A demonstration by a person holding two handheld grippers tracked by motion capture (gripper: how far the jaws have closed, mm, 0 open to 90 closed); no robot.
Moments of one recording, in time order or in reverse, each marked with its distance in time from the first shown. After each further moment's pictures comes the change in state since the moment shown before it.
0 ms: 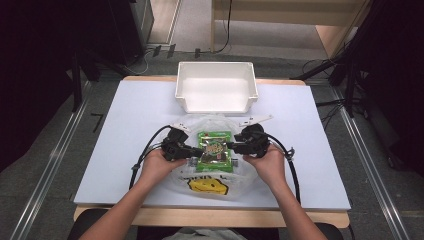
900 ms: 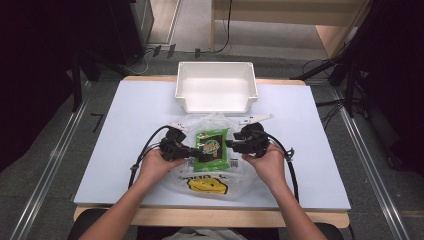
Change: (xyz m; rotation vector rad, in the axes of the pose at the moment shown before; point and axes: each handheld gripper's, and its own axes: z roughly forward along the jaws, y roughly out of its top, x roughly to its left) left arm 0.009 -0.004 -0.001 0.013 -0.001 -0.029; right arm 0.007 0.006 -0.006 -0.032 -0.017 0.010
